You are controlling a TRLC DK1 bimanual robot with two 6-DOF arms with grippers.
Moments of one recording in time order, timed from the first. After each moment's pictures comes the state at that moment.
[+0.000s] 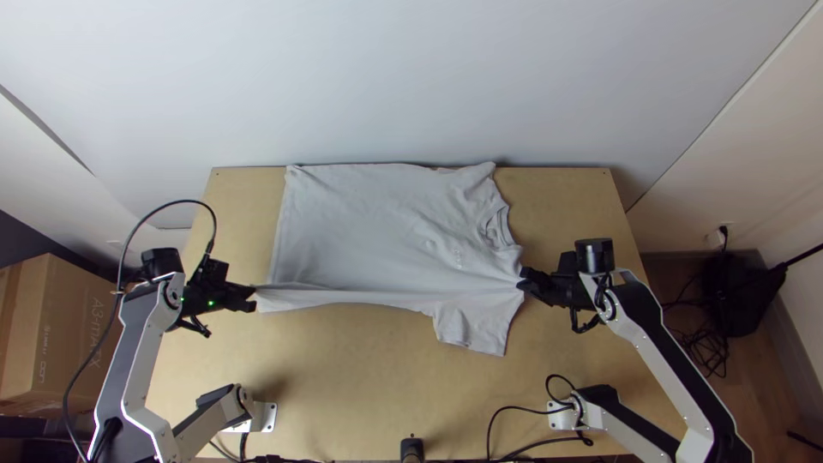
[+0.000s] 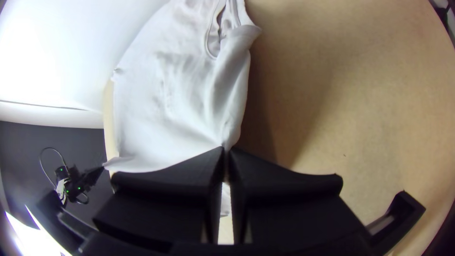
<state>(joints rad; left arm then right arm) 0.42 1.10 0.79 -0.78 0.44 0.59 0.19 1.05 0.77 -0.68 -0.38 0.65</state>
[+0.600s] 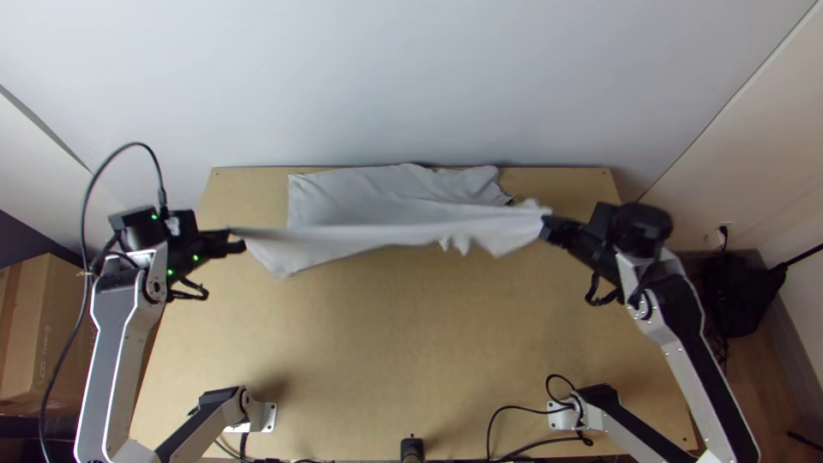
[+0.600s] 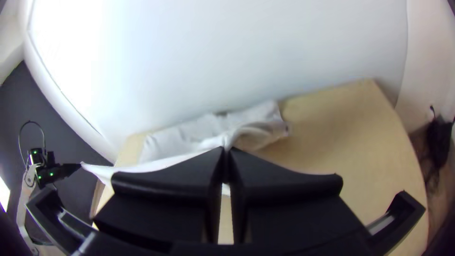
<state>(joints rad) 0.21 1.03 1.13 -0.67 0.15 0.04 0.21 1.00 1.07 -0.47 -0.18 0.42</state>
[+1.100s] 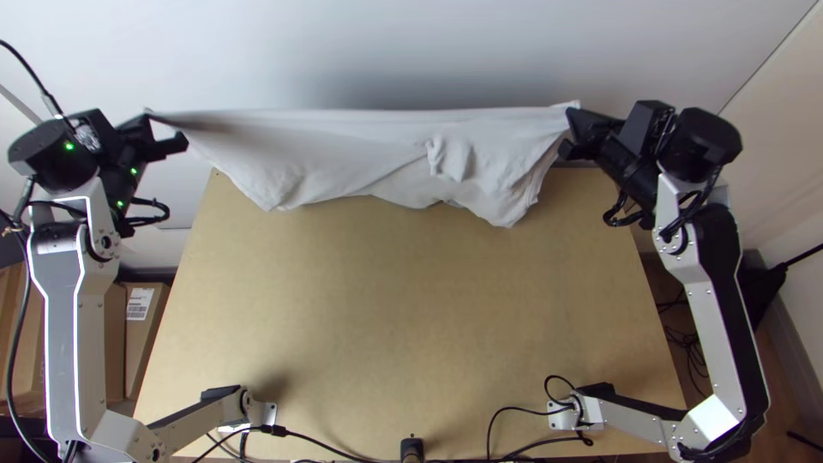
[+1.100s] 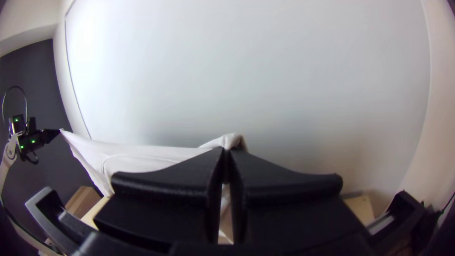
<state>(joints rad) 0.18 1.22 1.67 -0.47 -0.10 -0.05 0.19 1.29 1.65 -0.40 -0.16 0.19</state>
